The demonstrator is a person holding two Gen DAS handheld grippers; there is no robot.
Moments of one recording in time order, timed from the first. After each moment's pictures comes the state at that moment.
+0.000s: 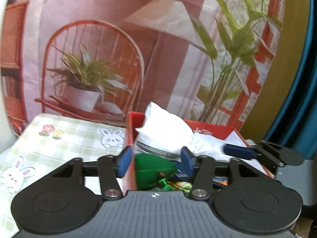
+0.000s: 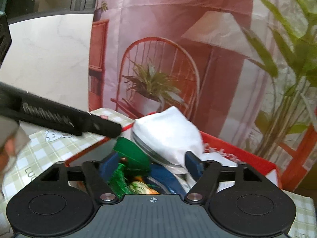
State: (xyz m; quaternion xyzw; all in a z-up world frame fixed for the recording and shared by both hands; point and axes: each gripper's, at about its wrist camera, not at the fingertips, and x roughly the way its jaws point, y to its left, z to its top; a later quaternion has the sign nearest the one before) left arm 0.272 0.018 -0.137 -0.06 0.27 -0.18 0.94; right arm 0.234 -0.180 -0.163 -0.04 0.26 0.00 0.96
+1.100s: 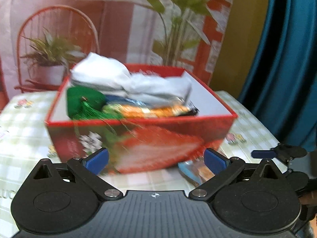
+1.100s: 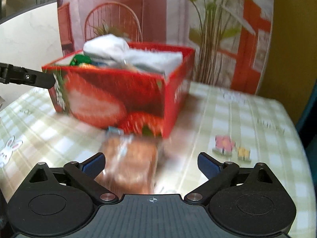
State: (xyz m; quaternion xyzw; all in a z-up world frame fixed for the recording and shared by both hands) left arm 0.177 -0.077 -0.186 0.01 0.32 -0.24 0.91; right arm 0.028 -0.285 -0.244 0.06 0.35 -0.05 0.93
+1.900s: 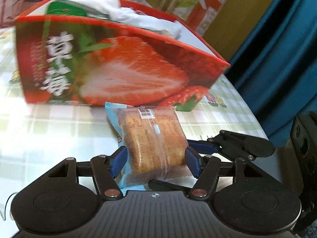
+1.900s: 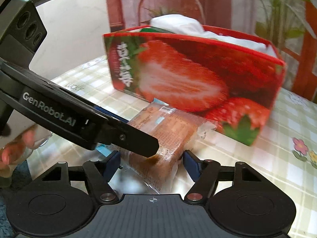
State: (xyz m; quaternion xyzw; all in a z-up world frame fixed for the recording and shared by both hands) left arm 0.164 -0.067 -0.266 -0.09 0.43 -0.29 0.85; right arm 0.065 -0.194 -0.267 0.04 0.37 0.09 0.92
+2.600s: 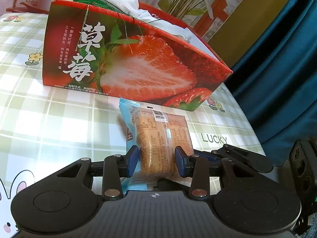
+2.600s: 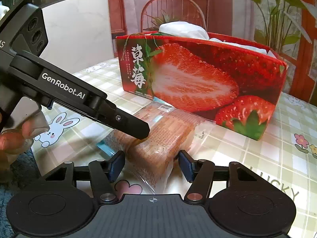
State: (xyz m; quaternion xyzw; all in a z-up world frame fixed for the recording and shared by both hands) left arm 0.154 -0.040 -0.271 -0.13 0.43 -0.30 0.84; right arm 0.042 -0.171 -0.270 0.04 0.35 0.07 0.93
